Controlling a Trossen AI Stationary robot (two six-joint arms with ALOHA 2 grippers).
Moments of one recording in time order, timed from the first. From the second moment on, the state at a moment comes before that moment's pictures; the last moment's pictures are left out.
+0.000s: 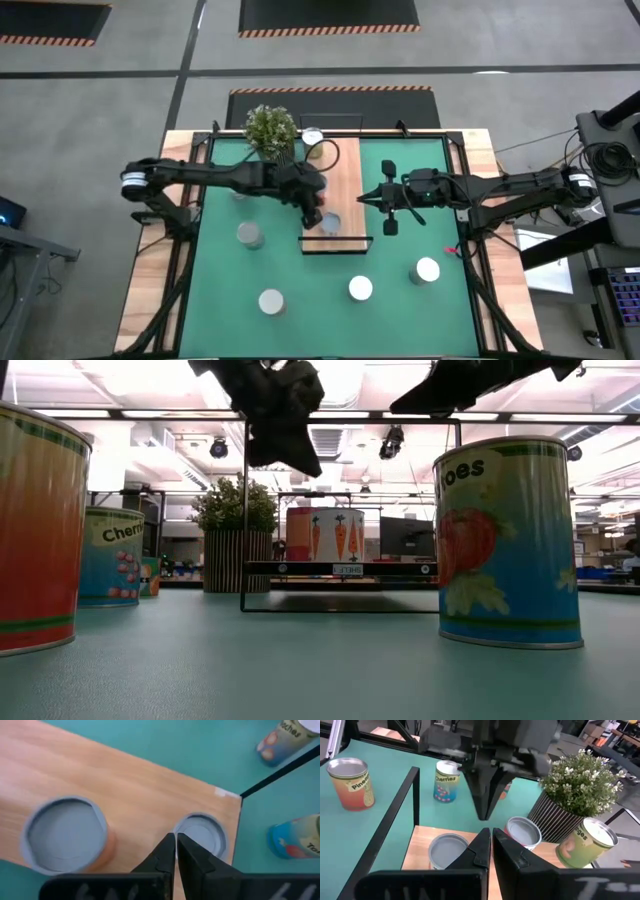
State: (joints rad) left arm 0.09 1.62 1.28 -0.51 -0.01 -0.30; right arm -0.01 1.09 0.77 -0.01 0.06 -0.24
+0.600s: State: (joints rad) left arm 0.08 1.68 1.22 -0.41 0.05 -0.32; right arm -0.01 1.09 0.77 -0.01 0.06 -0.24
